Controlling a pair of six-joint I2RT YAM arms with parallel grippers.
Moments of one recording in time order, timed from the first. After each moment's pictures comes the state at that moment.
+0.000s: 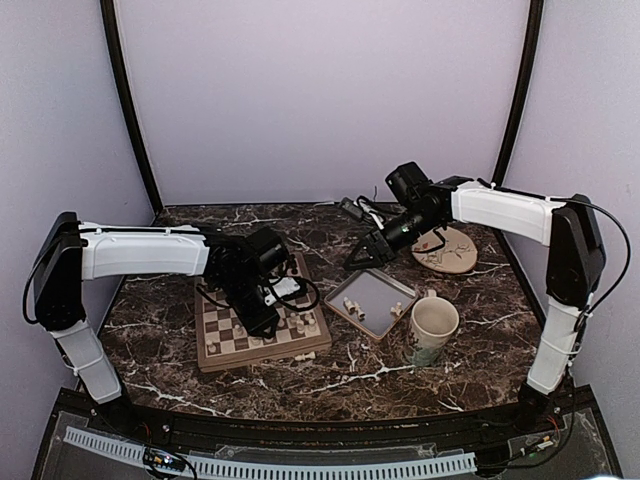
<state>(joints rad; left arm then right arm) -0.86 1.73 1.25 -0.88 0.09 0.10 0.60 1.86 1.53 -0.72 -0.83 -0.24</state>
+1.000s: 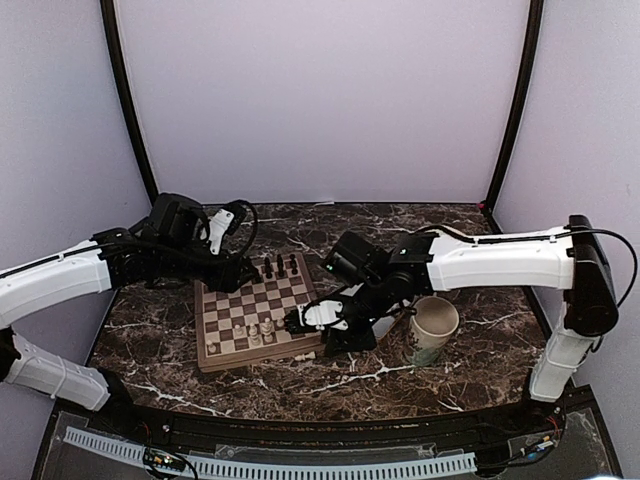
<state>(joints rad) -0.70 1.20 0.97 -0.45 0.05 -0.14 1.09 1.72 1.35 -0.73 -0.31 -0.60</state>
